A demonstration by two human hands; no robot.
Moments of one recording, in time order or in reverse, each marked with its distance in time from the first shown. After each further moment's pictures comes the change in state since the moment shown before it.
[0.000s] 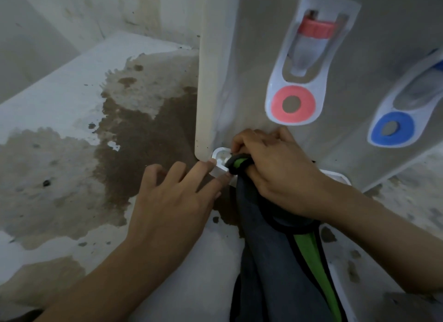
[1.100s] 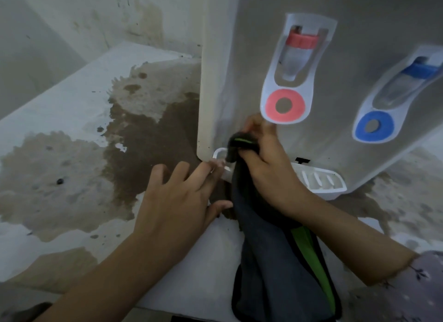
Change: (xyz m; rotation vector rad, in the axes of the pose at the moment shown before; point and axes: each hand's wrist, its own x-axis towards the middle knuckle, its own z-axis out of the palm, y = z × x) left_hand -0.001 0.000 -0.003 0.077 -0.093 -0.010; right_hand 0.005 -0.021 0.015 0.845 0.362 0.249
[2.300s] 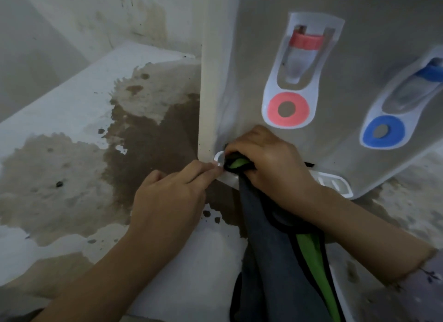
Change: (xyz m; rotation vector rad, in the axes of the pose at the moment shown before) left_hand 0.006 -0.008 0.000 -0.212 0.069 -0.055; right_hand 0.011 0.016 -0.015 -0.705 -0.074 -0.433
